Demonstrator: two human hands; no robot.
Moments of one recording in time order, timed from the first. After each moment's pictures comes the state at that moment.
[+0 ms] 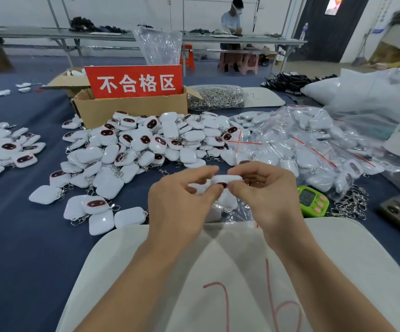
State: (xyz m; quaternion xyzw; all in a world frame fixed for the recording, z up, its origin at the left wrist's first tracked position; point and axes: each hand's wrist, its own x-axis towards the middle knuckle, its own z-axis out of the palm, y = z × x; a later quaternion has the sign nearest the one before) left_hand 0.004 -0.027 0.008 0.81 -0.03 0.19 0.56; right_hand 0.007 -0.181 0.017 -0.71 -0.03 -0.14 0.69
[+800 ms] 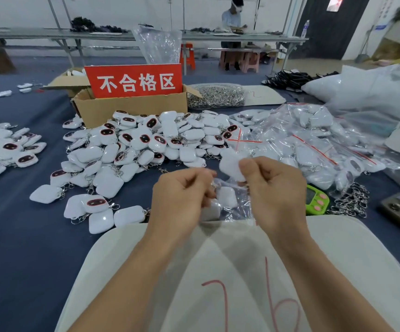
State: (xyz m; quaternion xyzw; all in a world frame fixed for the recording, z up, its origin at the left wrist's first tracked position) left_hand 0.006 -0.027 0.009 0.77 -0.02 0.11 0.63; right_hand 0.009 -0.182 0.015 -0.80 0.01 -0.26 0.54
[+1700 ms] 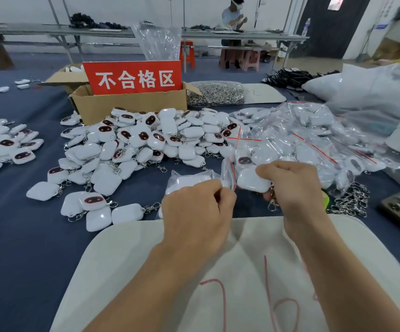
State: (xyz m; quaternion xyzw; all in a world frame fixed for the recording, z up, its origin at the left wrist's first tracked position) left_hand -0.011 -0.052 0.002 0.94 -0.05 0.20 0.28; right_hand 0.018 -0.211 0.021 -0.75 0.14 -0.13 0.63
